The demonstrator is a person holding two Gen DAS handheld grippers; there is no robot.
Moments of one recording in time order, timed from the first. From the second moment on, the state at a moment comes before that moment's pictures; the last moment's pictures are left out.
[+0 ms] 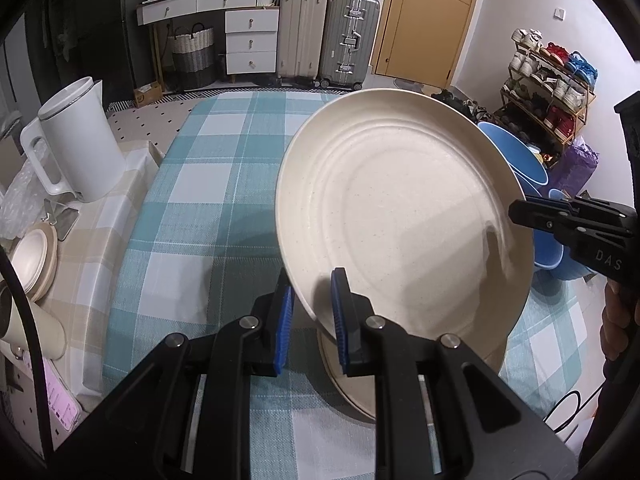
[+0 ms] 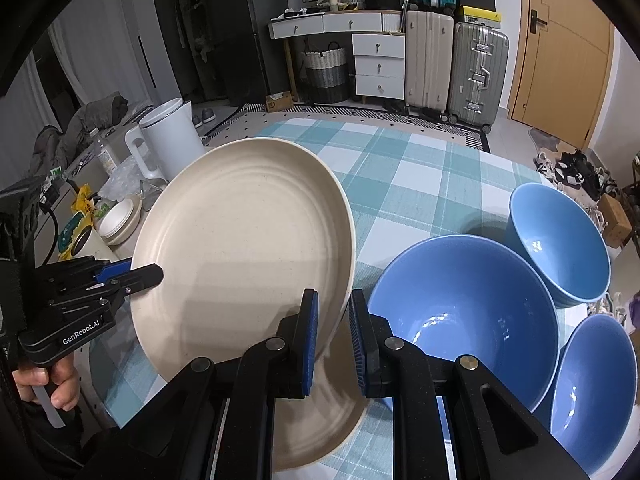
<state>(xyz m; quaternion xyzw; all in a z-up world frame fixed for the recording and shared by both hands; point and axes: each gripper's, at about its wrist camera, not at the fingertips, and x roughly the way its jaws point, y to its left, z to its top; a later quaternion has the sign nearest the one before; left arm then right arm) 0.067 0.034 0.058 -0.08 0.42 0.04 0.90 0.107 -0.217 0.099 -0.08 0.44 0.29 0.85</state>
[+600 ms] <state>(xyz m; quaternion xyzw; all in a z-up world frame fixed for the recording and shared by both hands) 0.049 0.019 0.049 -0.07 0.41 0.02 0.91 0.079 -0.234 0.097 -0.08 0.43 0.27 0.86</state>
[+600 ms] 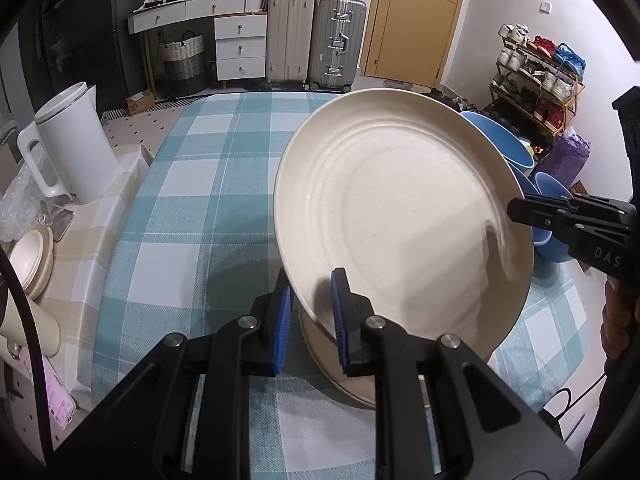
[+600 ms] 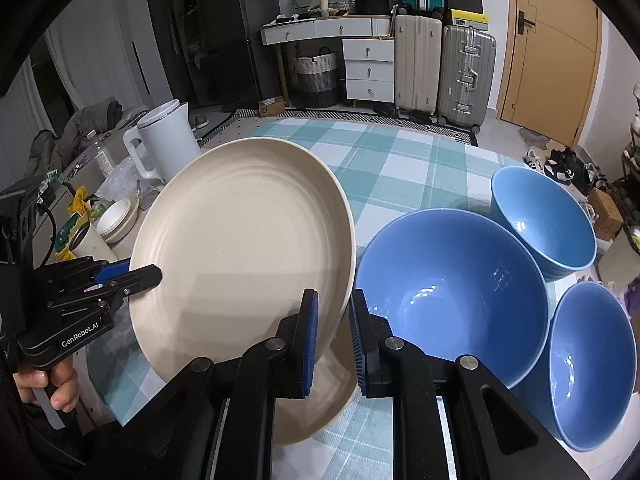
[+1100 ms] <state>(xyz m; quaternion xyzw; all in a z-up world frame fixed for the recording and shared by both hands) 0.042 0.014 0.033 -0.07 0.42 0.02 0.90 0.061 -0.241 0.085 -0.07 0.44 0.26 0.86</state>
